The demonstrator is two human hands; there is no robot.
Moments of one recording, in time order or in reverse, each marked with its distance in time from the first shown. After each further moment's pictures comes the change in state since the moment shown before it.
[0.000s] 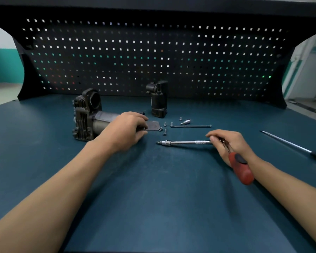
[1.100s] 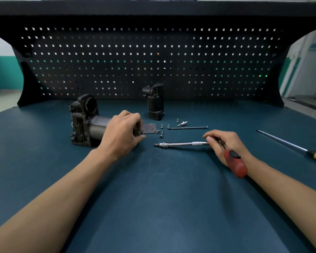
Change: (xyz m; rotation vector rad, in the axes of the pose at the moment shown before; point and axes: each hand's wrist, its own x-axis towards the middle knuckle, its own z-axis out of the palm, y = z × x) left_hand -0.004 0.009 0.014 0.004 0.225 -0.020; right_hand -0.002 -0.017 -0.011 0.058 -0.054 0.139
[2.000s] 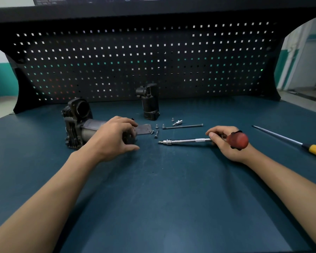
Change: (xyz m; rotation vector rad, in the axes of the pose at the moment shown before) left_hand 0.003 -0.010 -0.016 -0.055 -0.243 0.066; right_hand 0.009 0.045 -0.014 0.066 -0.038 0.056
